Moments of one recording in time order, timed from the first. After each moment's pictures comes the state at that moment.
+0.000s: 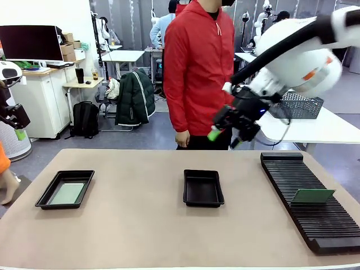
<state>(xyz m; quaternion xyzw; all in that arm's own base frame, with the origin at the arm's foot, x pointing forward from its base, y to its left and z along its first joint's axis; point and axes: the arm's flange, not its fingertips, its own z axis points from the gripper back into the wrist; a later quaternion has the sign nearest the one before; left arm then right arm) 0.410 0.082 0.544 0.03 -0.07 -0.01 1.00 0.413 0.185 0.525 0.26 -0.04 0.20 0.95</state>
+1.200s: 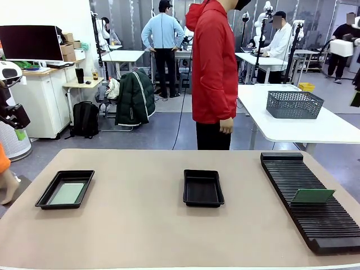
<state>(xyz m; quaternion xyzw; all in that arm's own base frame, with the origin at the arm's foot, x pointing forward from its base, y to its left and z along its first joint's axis) 0.410 0.082 0.544 0.03 -0.07 -0.01 1.00 0.315 -0.025 0.677 -0.01 -0.05 0.66 0.75</state>
